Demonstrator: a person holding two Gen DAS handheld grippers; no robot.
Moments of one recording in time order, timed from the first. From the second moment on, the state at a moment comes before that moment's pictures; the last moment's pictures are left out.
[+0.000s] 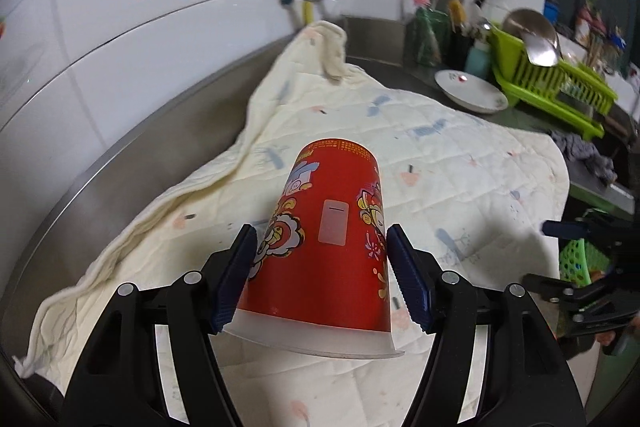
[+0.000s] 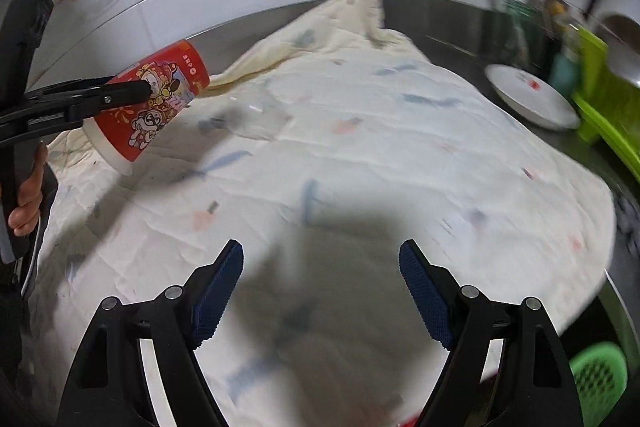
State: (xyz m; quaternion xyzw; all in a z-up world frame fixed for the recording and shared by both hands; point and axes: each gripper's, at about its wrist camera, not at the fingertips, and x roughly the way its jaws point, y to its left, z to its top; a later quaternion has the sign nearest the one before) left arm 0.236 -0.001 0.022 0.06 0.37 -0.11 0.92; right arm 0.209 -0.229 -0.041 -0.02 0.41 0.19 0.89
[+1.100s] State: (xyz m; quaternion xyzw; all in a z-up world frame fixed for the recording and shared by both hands) left arm 0.223 0.054 -0.035 -0.02 0.38 -0.02 0.92; right arm 0.370 -0.116 -0.079 -0.15 0.43 0.32 0.83
